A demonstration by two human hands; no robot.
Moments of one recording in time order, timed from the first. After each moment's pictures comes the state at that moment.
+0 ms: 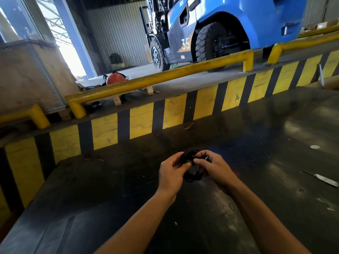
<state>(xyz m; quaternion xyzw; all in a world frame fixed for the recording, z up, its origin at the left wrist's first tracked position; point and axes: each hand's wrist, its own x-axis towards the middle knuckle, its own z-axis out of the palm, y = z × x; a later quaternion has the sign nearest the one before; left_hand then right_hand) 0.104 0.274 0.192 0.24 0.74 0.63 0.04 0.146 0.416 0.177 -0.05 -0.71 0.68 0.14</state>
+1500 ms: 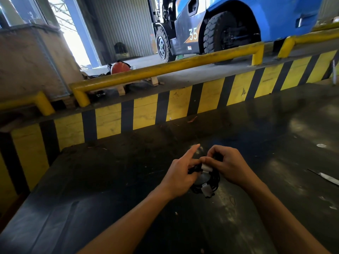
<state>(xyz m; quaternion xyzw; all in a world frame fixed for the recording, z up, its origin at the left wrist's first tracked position) 0.105 0.262 0.184 0.42 0.79 0.44 0.08 0.165 0.435 0.182 0.03 -0.85 0.47 0.23</state>
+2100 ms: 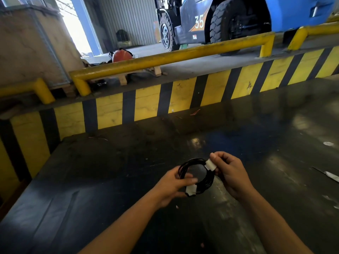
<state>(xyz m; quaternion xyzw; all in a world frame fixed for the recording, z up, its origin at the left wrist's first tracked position) 0.087 0.233 0.138 0.14 0.69 0.62 0.35 0.154 0.418 0.137 -0.05 -0.59 0.79 0.17</state>
